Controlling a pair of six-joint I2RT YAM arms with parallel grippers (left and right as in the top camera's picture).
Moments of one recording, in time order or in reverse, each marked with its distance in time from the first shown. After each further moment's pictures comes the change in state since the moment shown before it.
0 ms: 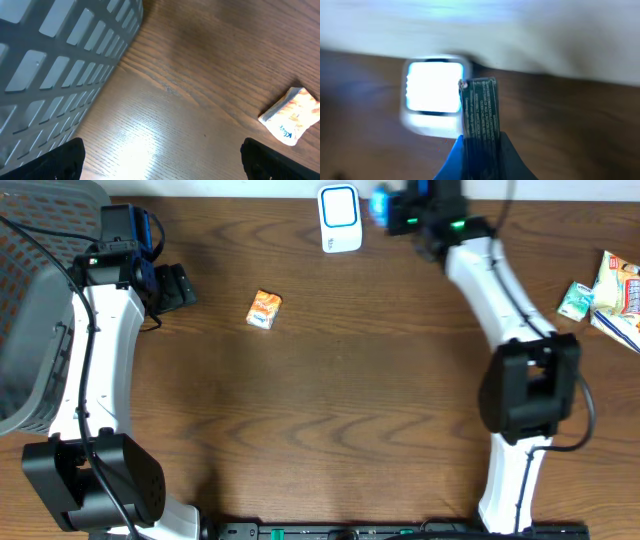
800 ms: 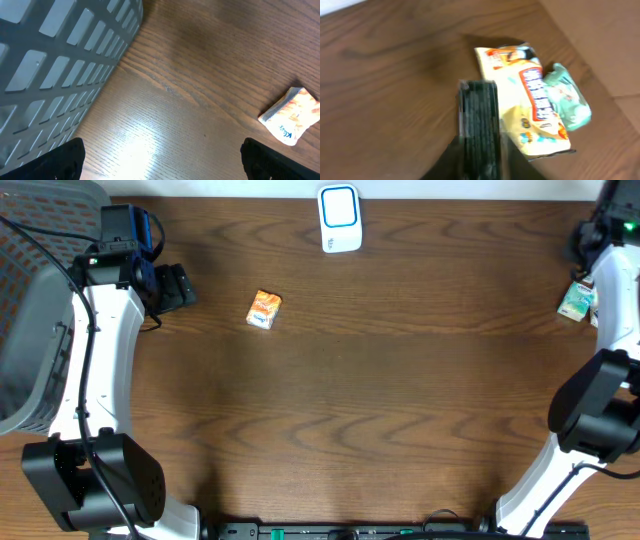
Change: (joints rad) left arm 0.000 0.000 0.000 0.000 0.000 0.000; right arm -0.481 -0.077 -0.001 -0.354 0.537 0.003
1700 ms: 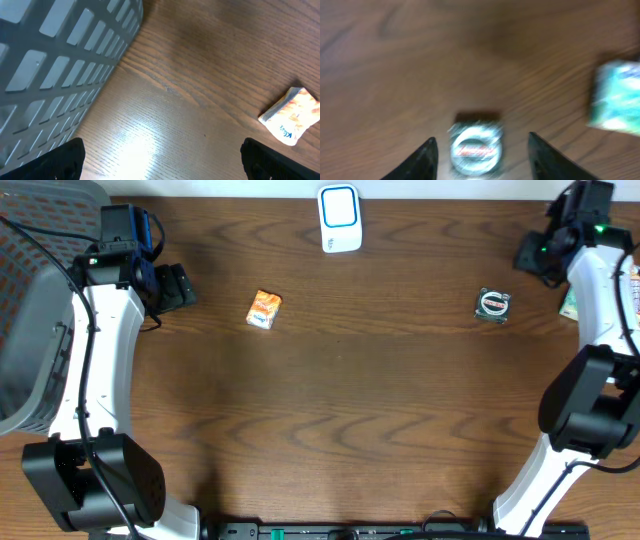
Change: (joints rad) left arm 0.000 0.000 0.000 0.000 0.000 0.000; right arm 0.098 0.000 -0.067 -0.119 -0.462 0.011
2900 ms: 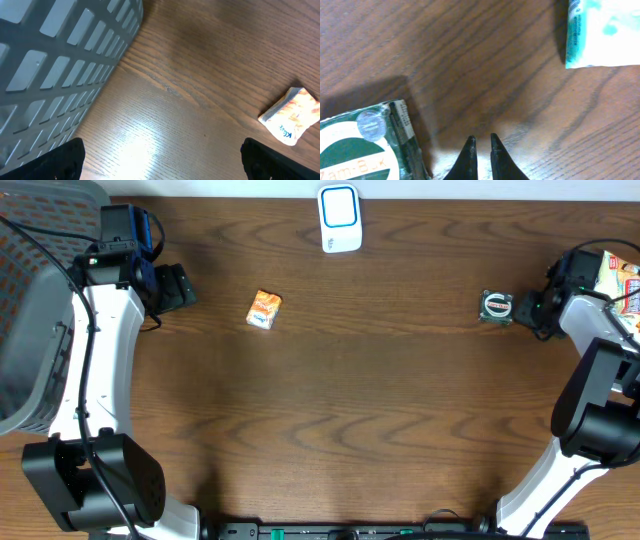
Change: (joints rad) left arm 0.000 0.000 0.000 0.000 0.000 0.000; right arm -0.111 -0.026 -0.471 0.408 0.101 0.034
